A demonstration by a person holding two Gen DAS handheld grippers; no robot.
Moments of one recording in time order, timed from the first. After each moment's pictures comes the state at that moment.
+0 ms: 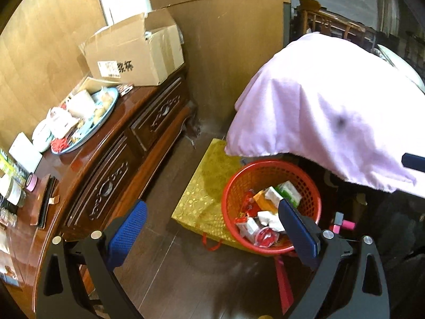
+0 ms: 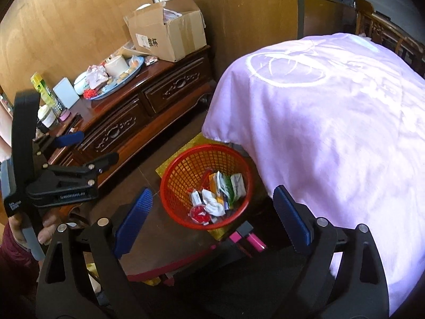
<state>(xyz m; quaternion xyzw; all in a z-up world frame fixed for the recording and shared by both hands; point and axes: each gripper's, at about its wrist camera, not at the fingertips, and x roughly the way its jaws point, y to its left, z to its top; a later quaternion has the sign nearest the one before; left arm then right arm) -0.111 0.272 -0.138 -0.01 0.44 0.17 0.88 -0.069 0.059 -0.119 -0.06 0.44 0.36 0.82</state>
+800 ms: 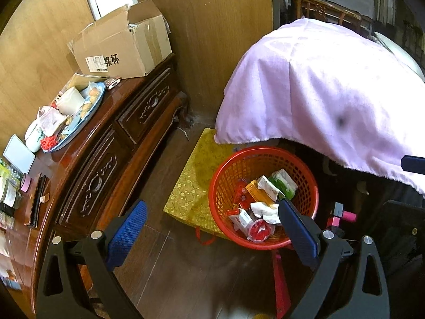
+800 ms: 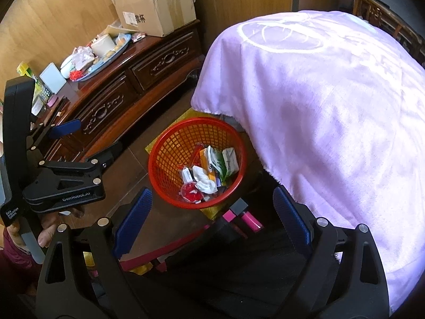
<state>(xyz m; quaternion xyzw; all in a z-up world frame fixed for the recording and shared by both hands) -0.099 0.256 -0.166 0.01 0.47 0.16 0.87 -0.064 0.066 -0.142 -0.08 0.49 0.34 0.80</state>
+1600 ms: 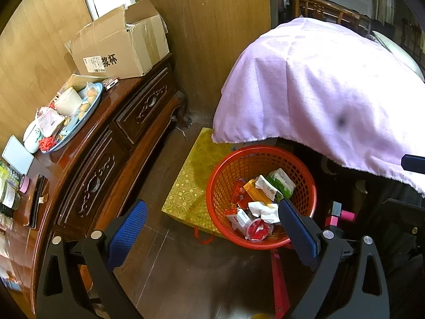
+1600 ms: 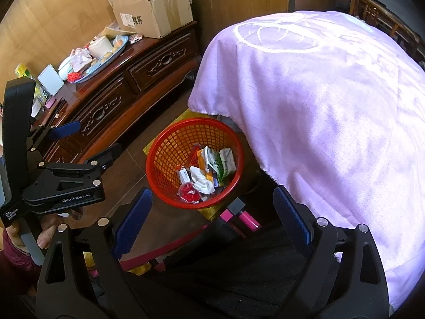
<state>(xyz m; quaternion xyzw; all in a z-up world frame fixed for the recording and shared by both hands) -0.098 0.254 -0.166 0.01 0.47 0.15 0.87 -0.065 0.061 -0.142 -0.08 0.49 0.33 0.80</state>
